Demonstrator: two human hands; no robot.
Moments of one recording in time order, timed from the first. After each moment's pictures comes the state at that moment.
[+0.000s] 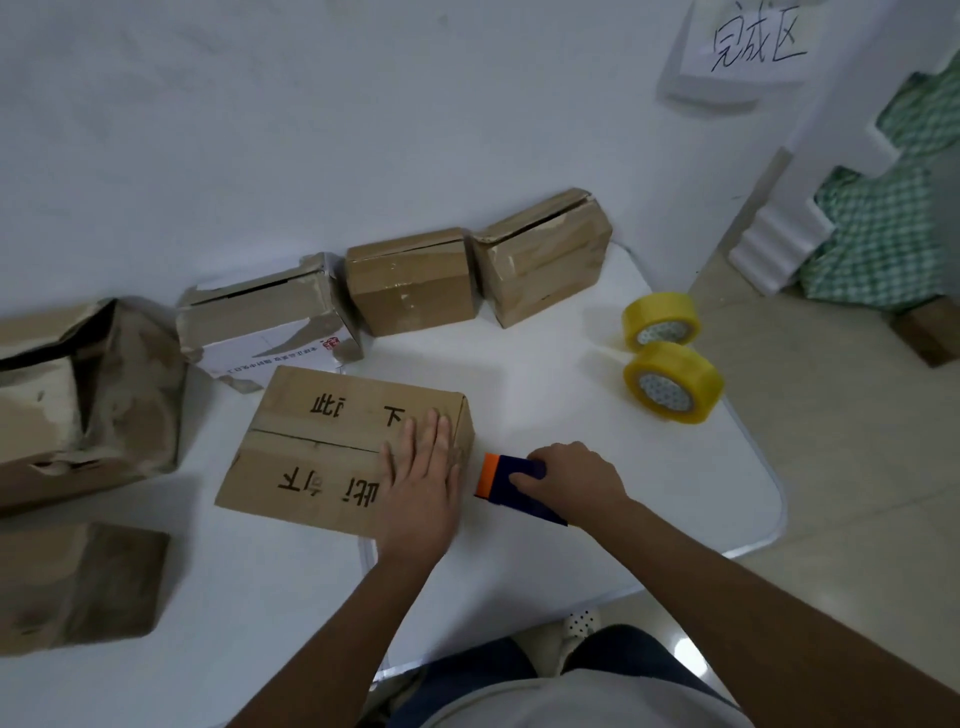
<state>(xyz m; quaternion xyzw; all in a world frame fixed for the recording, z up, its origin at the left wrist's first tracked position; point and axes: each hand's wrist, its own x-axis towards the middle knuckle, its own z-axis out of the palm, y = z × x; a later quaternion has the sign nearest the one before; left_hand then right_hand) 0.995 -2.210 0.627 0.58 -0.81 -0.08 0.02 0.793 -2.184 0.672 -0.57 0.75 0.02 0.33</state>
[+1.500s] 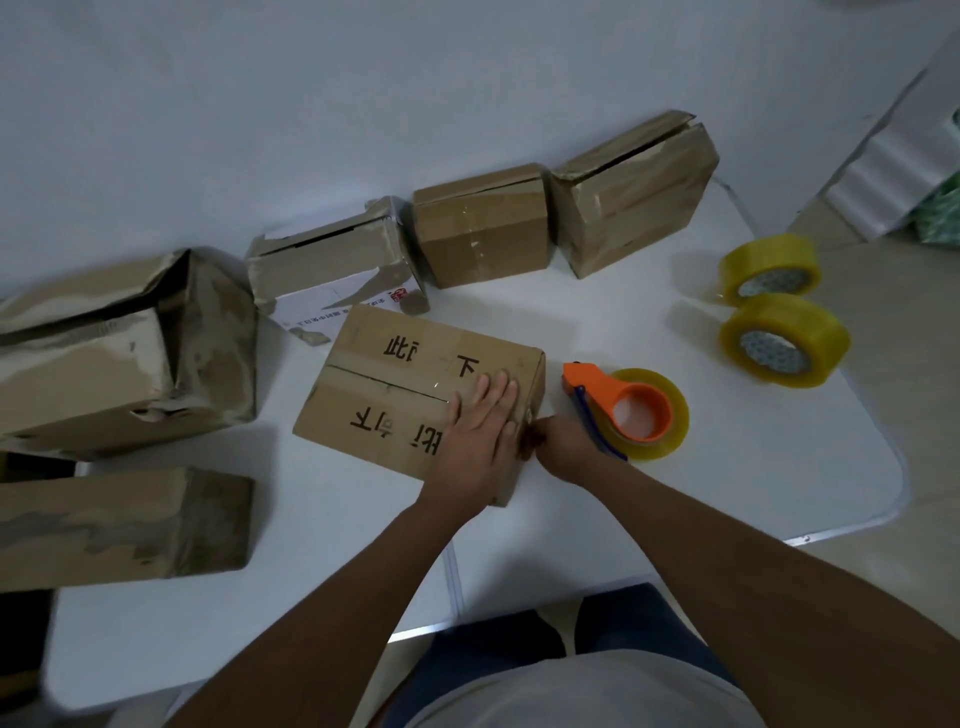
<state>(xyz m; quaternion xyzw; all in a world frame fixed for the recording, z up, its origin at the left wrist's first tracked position) 1.035 -2.234 0.641 0.49 -0.83 -0.25 0.08 0.879 -2.226 0.595 -0.54 0.67 -0.12 0.50</state>
